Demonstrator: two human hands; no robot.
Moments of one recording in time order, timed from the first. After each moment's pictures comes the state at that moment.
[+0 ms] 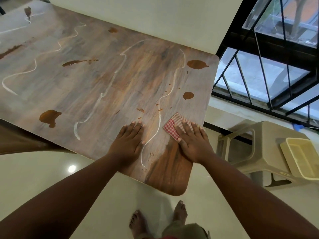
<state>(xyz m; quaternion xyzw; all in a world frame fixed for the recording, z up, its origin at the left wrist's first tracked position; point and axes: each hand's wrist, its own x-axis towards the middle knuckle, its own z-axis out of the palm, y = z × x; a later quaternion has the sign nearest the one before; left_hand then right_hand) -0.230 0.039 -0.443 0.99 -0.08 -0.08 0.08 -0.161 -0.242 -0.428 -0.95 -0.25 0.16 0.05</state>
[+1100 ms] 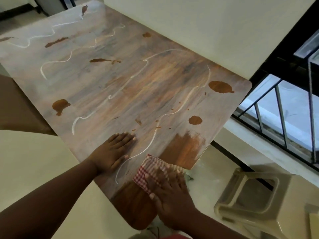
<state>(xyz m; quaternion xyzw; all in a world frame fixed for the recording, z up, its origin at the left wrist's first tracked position) -0.225 0.030 -0.425 0.99 -0.03 -0.10 0.10 -0.187 -0.269 -0.421 -0.85 -0.49 0.20 0.08</state>
